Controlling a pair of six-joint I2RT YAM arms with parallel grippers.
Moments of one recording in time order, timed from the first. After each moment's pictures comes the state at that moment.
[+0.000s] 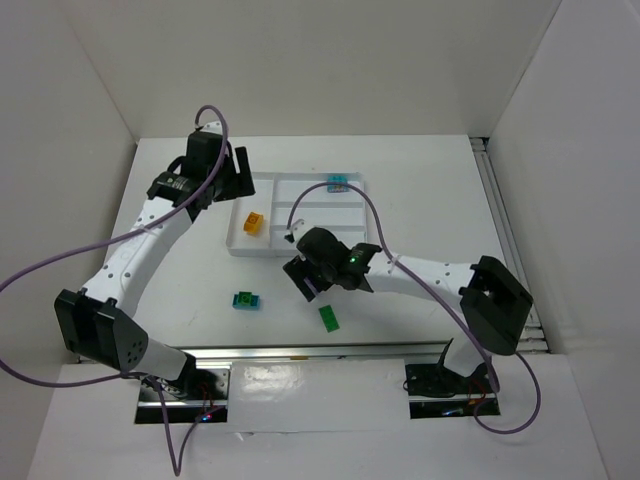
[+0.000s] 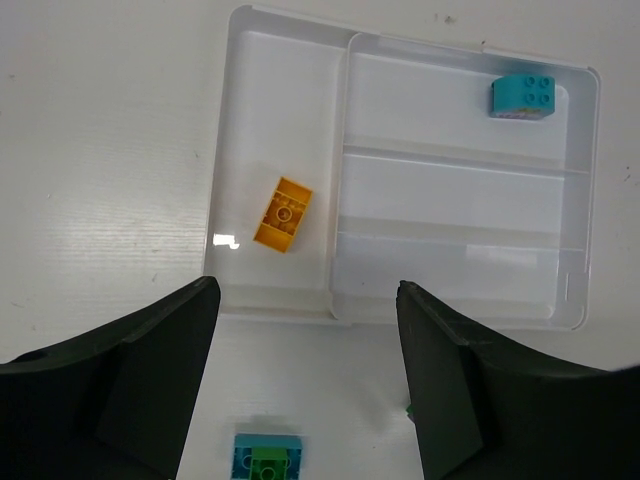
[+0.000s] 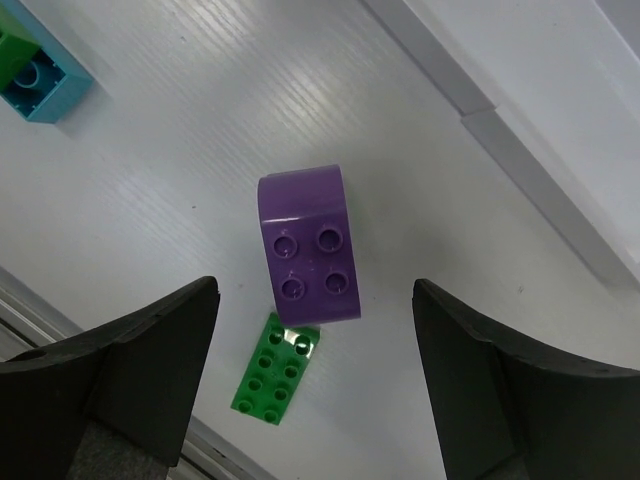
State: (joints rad) left arm -0.30 1.44 1.45 -0.67 -0.19 -0.40; right arm 0.98 1.58 1.06 -0.37 0.17 0.18
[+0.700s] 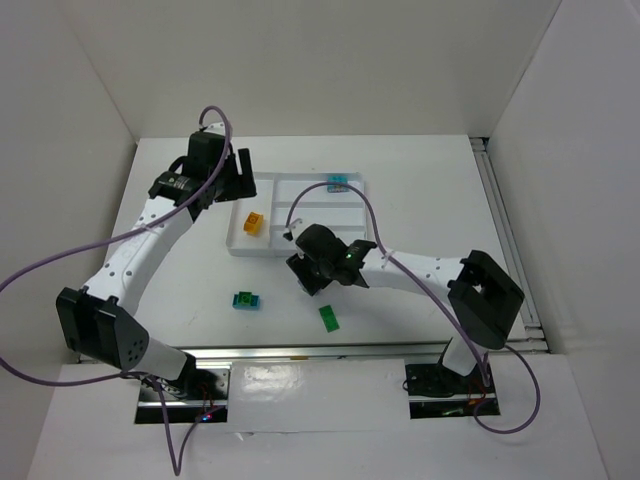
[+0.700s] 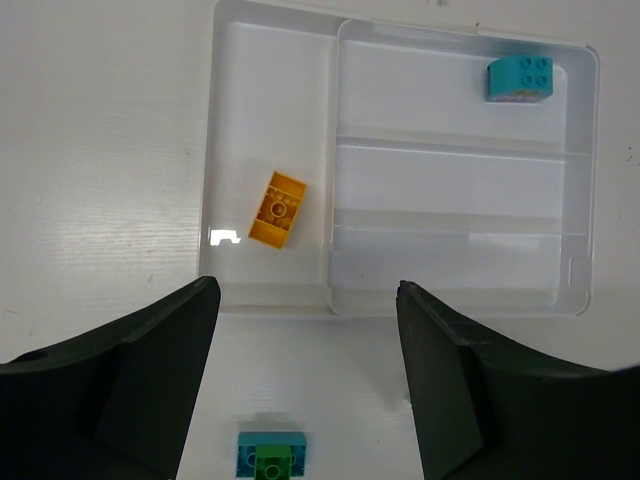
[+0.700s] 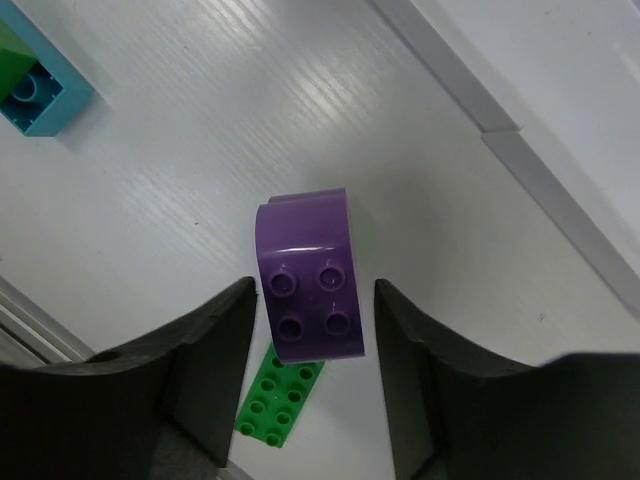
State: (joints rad) left arm -0.30 1.45 1.45 -0.67 -0.15 -0.37; right arm 0.95 1.64 1.07 -0.33 0.10 0.17
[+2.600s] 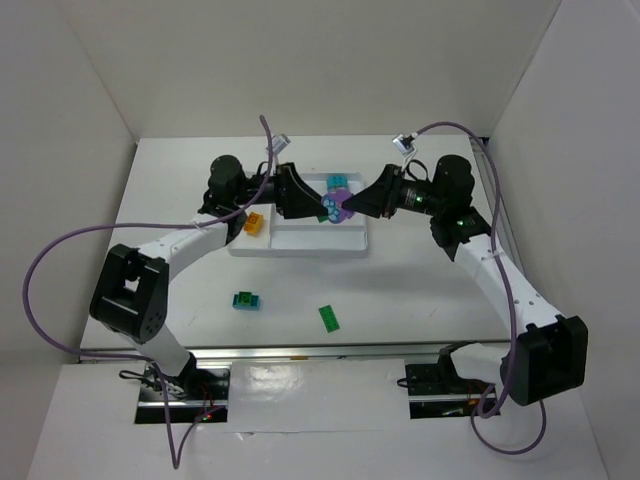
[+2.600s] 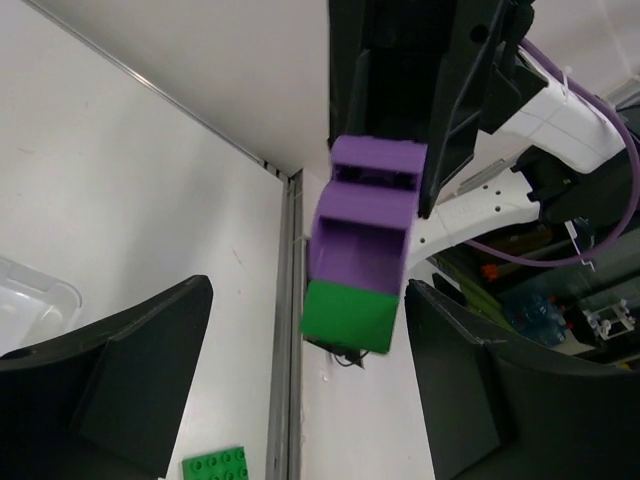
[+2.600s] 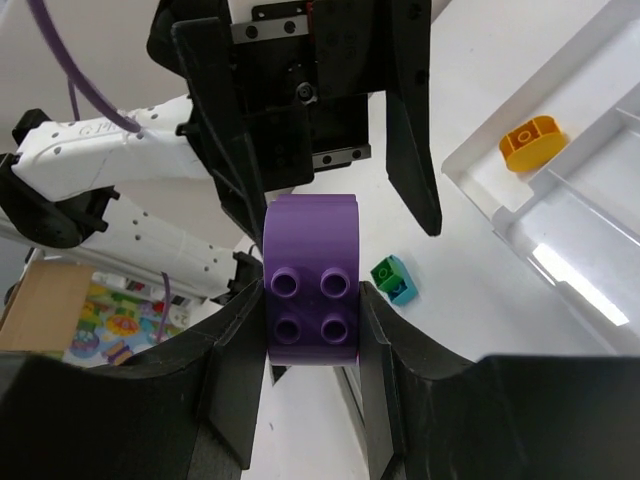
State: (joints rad) left arm -0.36 1.63 1.08 0.75 1.13 -0.92; right arm 0.26 1.21 1.01 0.14 -0.94 0.70
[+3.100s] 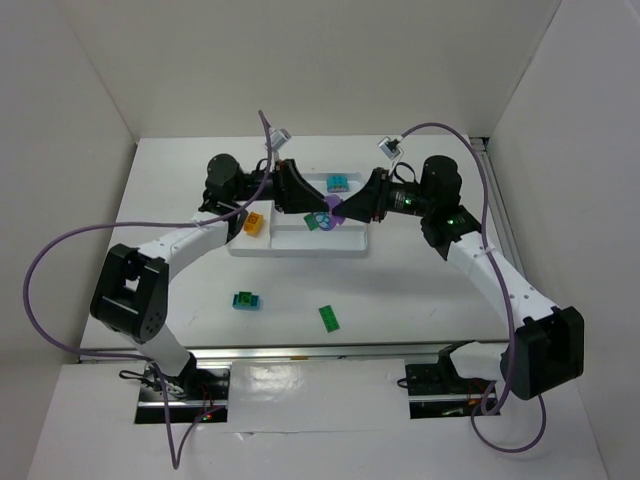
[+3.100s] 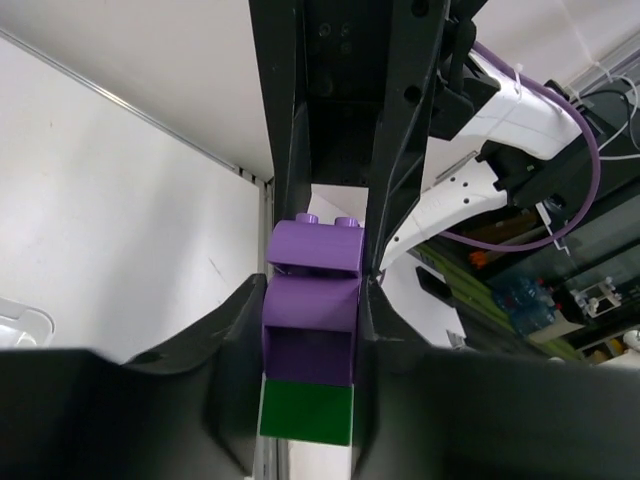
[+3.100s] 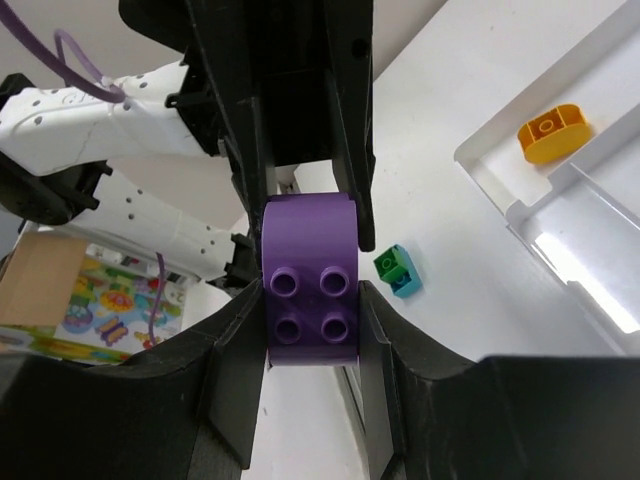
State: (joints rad) left arm -0.38 1.63 1.10 0.86 1.17 -1.01; right arm 0.33 1.25 1.02 0.14 -0.93 0.66
